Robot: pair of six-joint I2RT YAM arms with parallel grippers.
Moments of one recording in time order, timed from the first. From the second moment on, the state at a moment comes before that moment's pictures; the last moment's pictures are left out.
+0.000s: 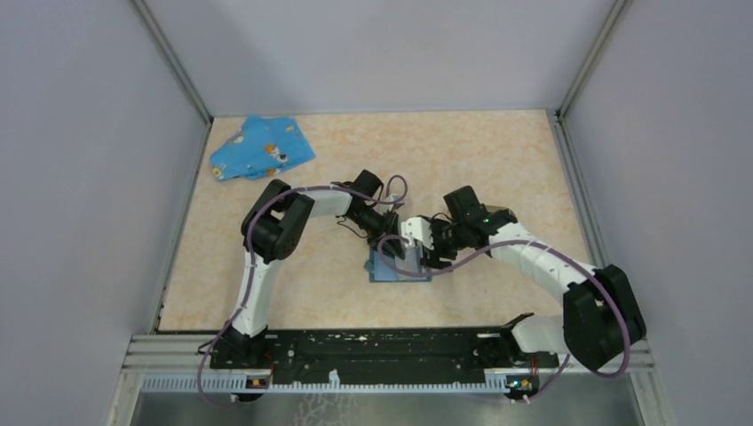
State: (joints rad) left arm -0.62 2.26 1.41 -0.43 0.98 -0.47; right arm 0.52 1.31 0.78 -0.52 -0.51 -1.00
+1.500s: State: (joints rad) left arm -0.62 2.26 1.41 -0.41 1.00 -0.46; right arm 0.85 1.61 0.90 -0.40 -0.28 -1.18
